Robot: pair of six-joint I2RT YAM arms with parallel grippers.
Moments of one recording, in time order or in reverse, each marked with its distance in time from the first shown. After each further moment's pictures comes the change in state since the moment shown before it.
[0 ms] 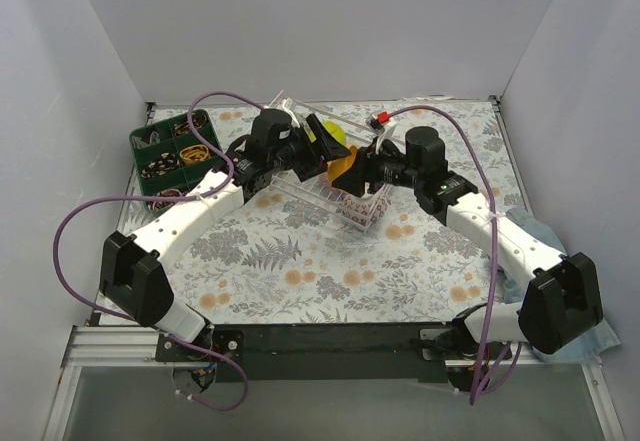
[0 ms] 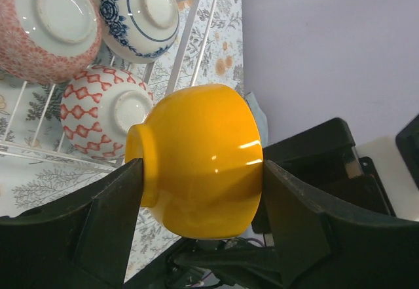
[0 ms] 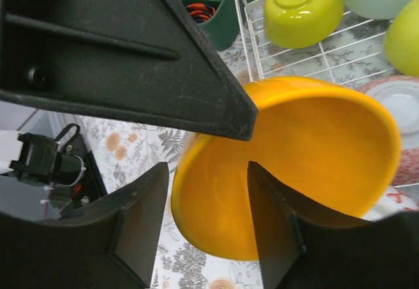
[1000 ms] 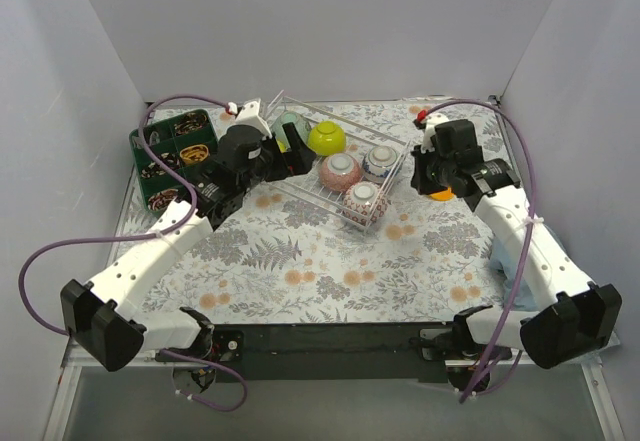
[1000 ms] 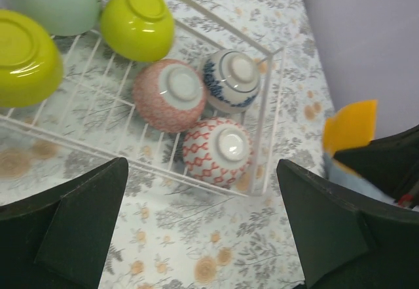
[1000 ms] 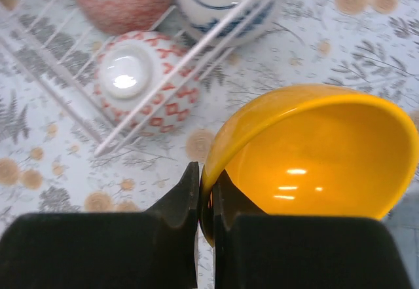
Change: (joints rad) left arm 0.002 -0.248 -0.124 -0.024 -0.303 0.380; right arm -0.115 -0.096 0.188 -0.739 0.547 -0.220
